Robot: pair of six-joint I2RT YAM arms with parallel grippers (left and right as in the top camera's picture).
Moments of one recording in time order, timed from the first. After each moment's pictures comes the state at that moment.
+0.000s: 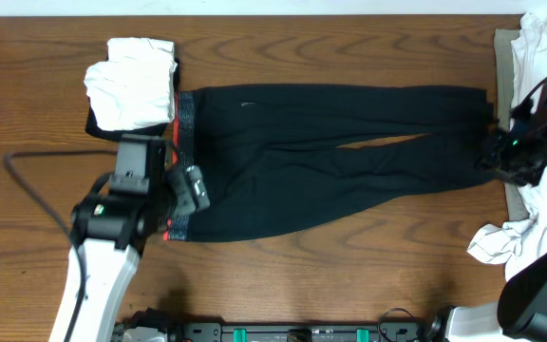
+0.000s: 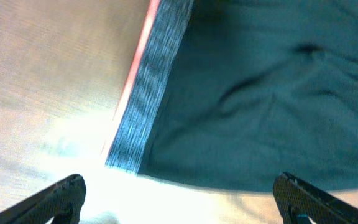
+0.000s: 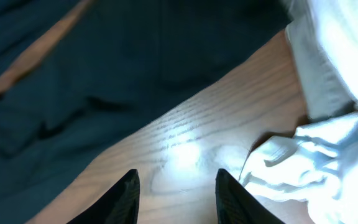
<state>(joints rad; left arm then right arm) -0.14 1.06 0.95 -1.04 0.02 -0.48 -0.35 1.63 1.33 -1.16 -0.11 0.15</state>
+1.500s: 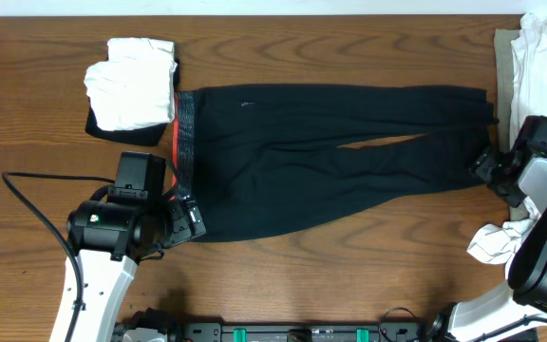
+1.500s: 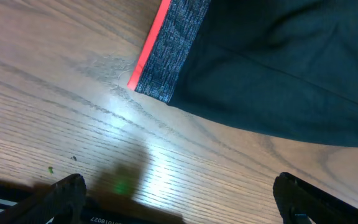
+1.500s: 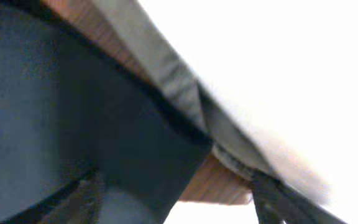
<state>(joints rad) -0.14 1.05 0.95 -1.26 0.02 -0.51 -0.44 1.81 0.97 -0.38 0.07 0.34</state>
